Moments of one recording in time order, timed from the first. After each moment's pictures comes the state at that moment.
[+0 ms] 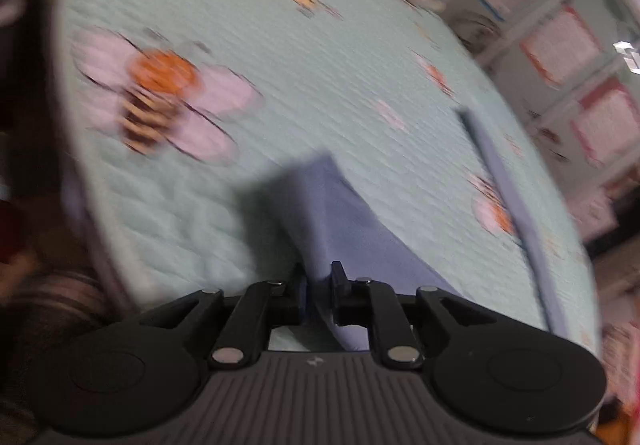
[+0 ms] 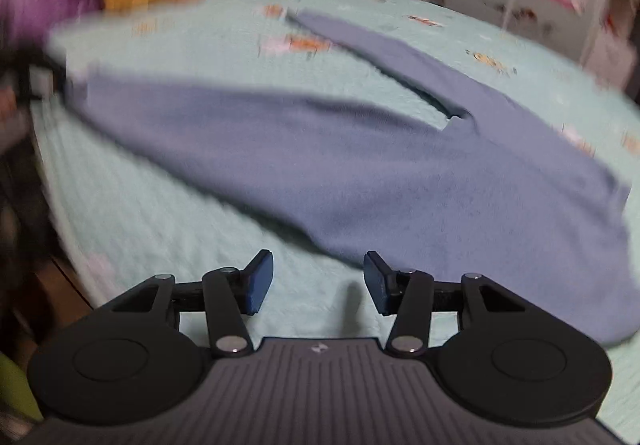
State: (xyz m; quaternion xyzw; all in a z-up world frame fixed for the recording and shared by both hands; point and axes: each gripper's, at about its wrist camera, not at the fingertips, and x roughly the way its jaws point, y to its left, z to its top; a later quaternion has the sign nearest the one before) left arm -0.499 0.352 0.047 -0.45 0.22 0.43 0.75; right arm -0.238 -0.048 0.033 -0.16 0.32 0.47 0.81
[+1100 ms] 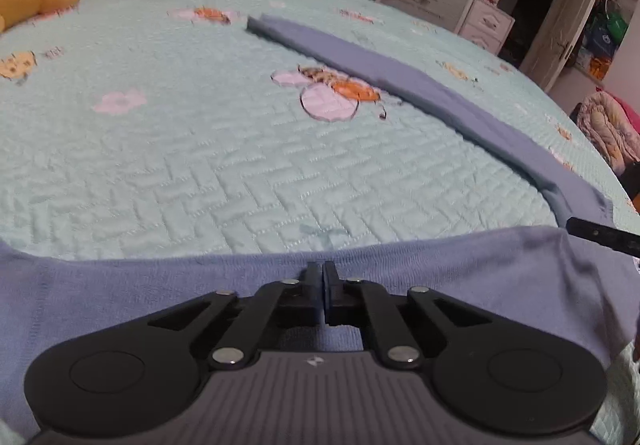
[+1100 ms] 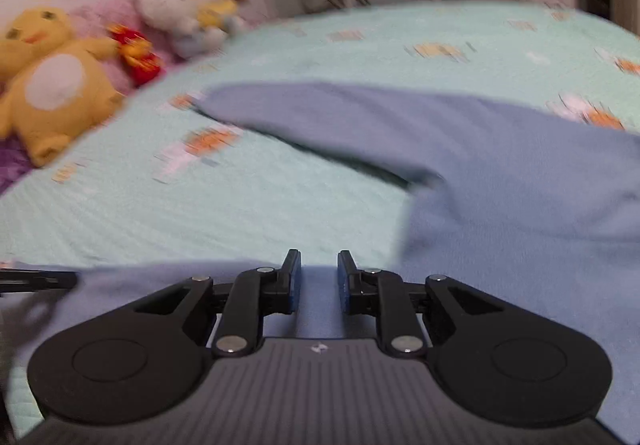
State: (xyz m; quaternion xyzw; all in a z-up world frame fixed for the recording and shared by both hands) left arm -0.332 0.306 0.038 -0.20 0.33 0.21 0.90; right arm -0.104 0.044 0.025 -0.02 0.33 0.45 0.83
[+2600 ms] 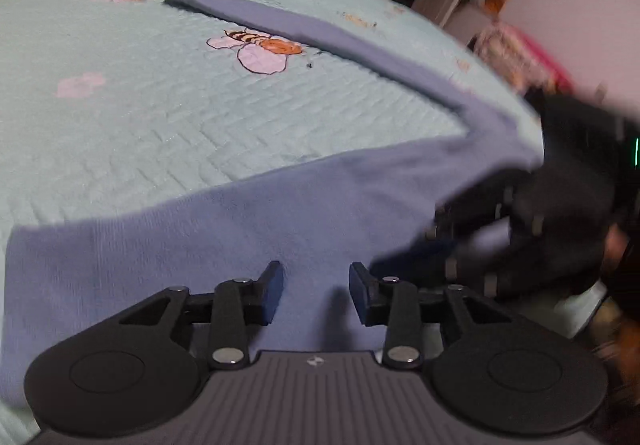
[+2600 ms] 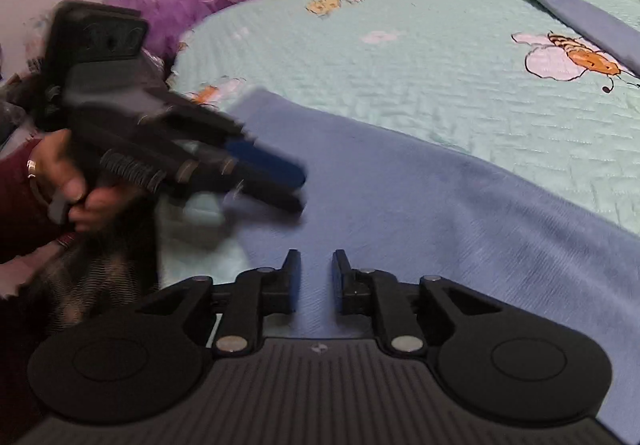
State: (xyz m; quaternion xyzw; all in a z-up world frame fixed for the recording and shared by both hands) left arm -0.373 0.348 0.032 -0.16 0.37 0.05 0.91; right arm -0.227 0.203 0.007 -0.16 0.40 0.68 0.59
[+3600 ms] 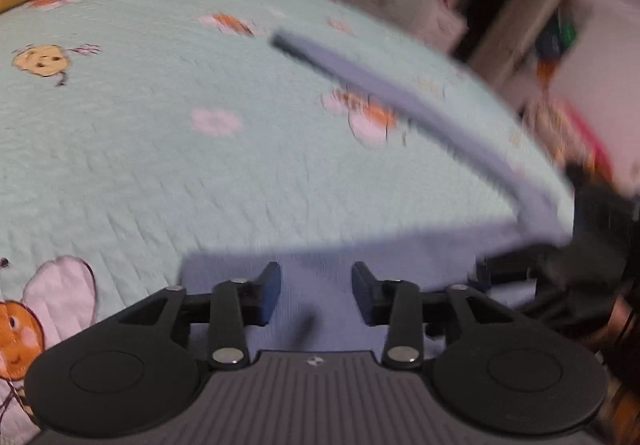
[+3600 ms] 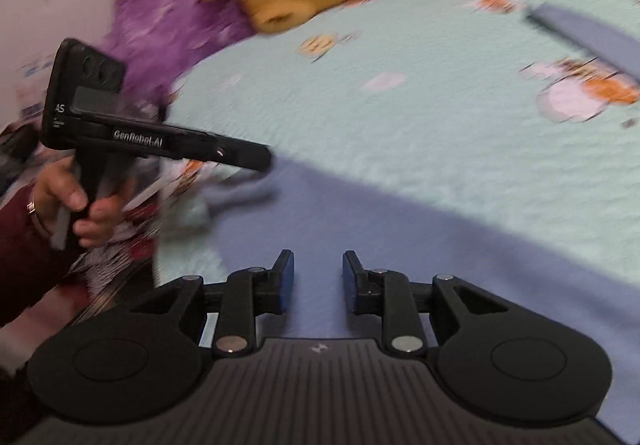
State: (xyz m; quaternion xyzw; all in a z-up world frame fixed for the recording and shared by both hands) left arm -0.426 0.422 0.046 -0.21 0.36 0.12 0.90; right arm -0.247 0.246 0.020 -0.12 0.39 0.69 0.59
